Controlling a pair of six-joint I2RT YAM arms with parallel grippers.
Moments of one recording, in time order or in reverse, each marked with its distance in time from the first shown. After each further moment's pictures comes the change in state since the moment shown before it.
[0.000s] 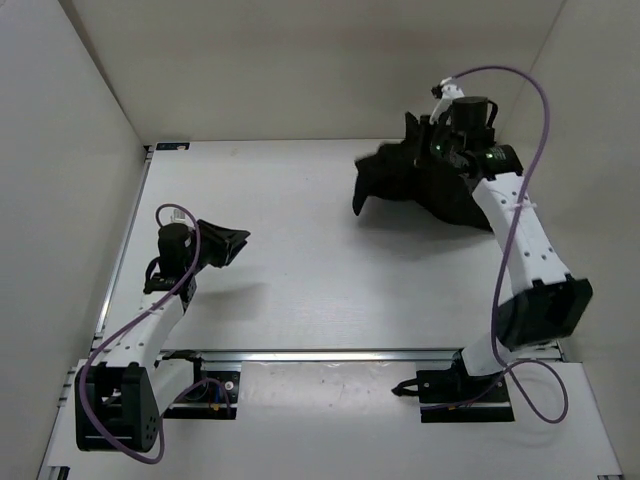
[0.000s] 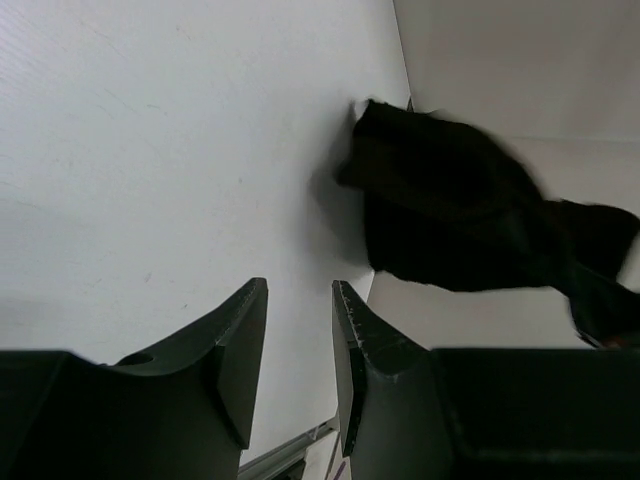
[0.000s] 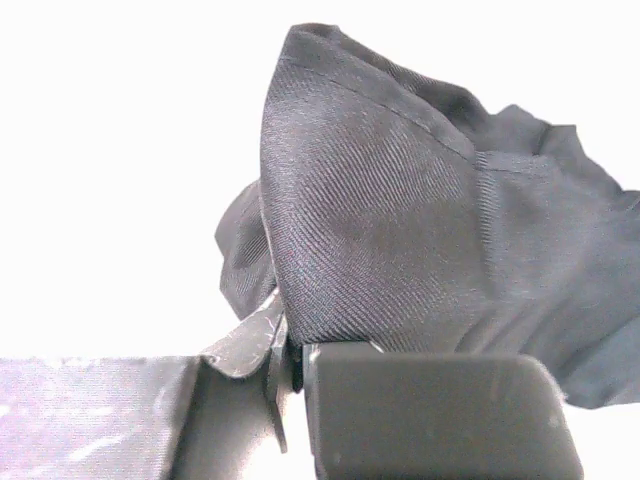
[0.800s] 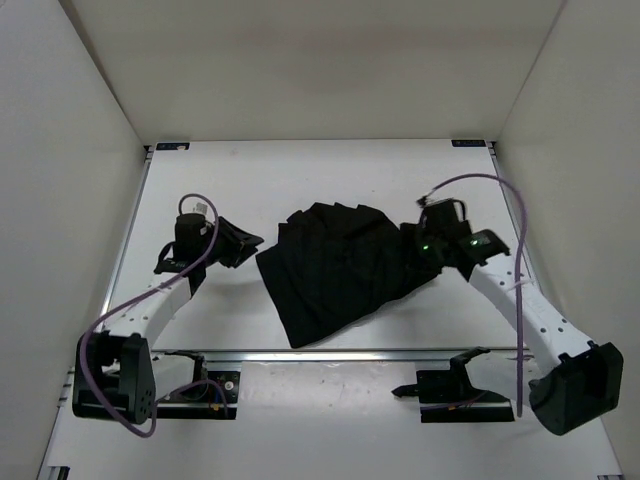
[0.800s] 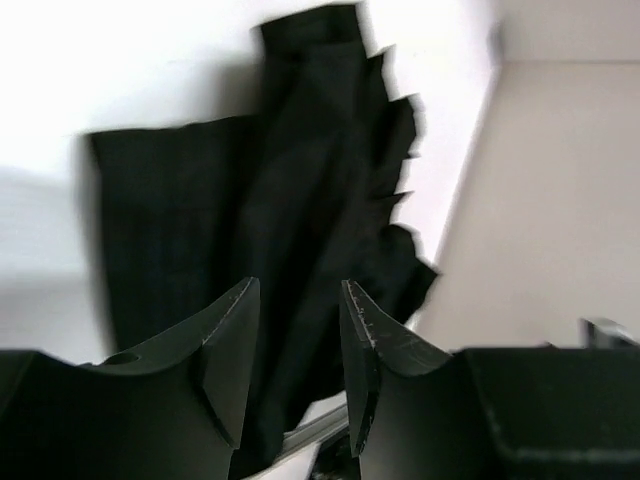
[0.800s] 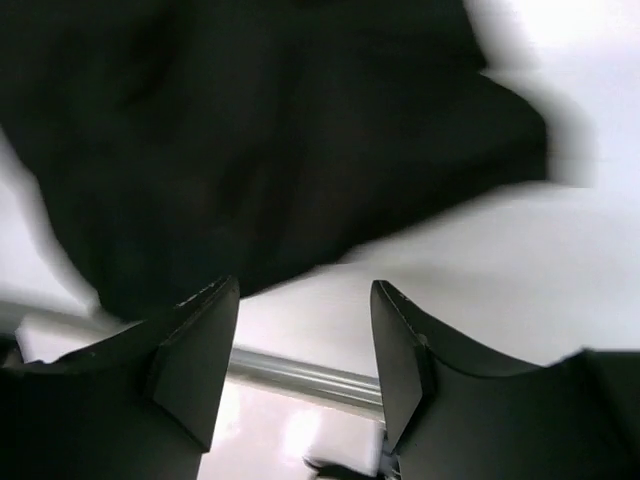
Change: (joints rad) left arm -0.072 0.122 0.103 -0.106 0.001 0.144; right arm 0.169 -0.495 -0.645 -0.176 0.066 0.242
